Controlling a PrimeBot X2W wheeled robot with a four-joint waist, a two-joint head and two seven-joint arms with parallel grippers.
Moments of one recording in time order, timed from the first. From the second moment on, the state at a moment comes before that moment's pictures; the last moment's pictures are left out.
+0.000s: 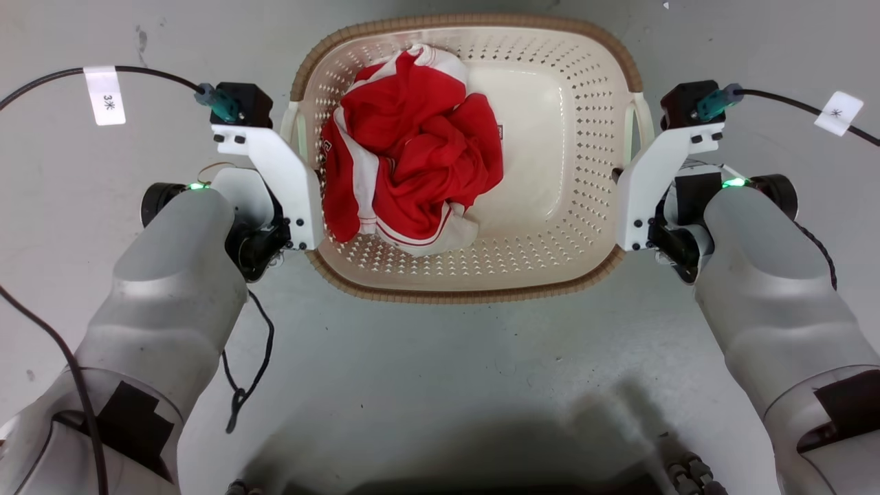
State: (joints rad) left arm -1.08 0.26 -0.80 1.07 -0.95 -0.13 0.29; right arm -1.05 -0.05 0.28 1.20 0.34 0.13 0.27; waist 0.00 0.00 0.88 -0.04
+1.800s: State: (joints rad) left arm -0.84 0.20 -0.95 1.21 -1.28 -0.12 0.81; right arm -0.84 -0.08 0.60 1.29 0.80 0.12 0.87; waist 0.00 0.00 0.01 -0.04
